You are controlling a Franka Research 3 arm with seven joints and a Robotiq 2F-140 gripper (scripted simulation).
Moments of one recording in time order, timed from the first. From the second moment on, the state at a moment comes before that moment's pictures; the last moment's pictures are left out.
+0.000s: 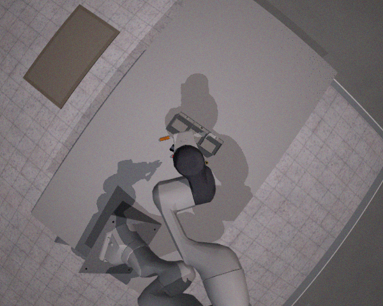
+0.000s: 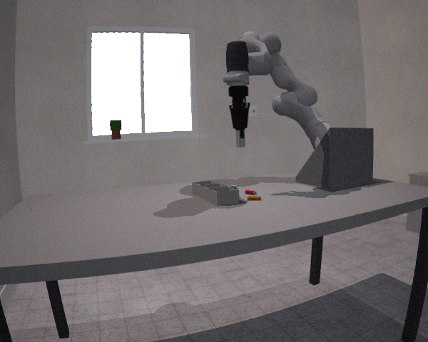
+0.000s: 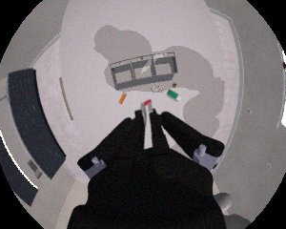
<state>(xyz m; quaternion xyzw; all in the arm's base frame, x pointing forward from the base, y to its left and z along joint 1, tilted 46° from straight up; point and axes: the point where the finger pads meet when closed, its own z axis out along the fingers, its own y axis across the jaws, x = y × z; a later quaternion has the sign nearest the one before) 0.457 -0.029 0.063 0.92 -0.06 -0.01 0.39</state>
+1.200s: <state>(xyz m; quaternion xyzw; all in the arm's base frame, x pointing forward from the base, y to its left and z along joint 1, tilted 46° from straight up) 0.549 -0.192 0.062 0.92 -0.01 -0.03 0.39</state>
